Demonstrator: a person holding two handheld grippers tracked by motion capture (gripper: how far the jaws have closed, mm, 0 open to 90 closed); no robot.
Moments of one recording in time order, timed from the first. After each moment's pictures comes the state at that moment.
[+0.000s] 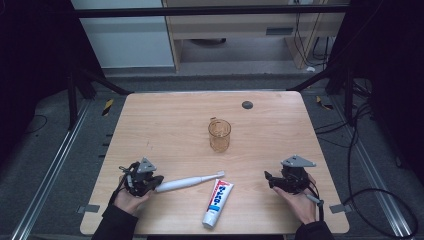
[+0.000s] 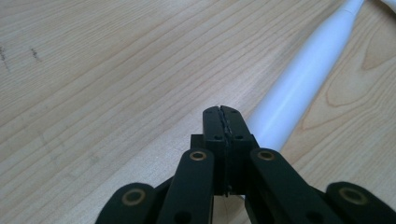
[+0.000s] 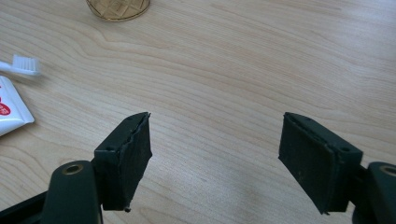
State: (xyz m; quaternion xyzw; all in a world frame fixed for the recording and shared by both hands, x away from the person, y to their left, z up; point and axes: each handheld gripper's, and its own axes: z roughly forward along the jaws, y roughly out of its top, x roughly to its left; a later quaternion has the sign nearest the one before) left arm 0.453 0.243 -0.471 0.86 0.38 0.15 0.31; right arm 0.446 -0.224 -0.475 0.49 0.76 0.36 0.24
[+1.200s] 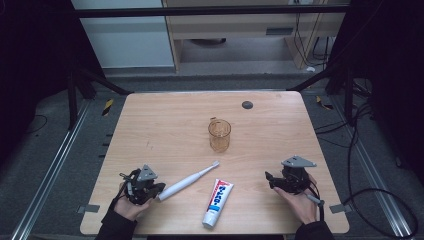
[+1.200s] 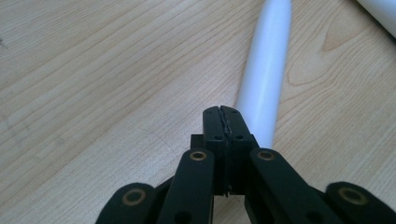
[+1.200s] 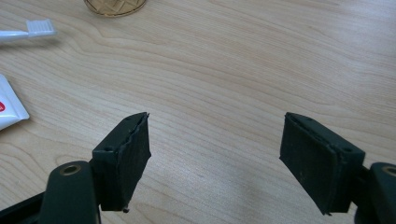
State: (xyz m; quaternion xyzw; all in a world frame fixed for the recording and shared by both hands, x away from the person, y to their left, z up) left arm 0.432 0.238 -0.472 0.87 0.37 0.13 0.31; right arm 0.446 -0.225 -0.477 0.49 0.76 0.36 0.24
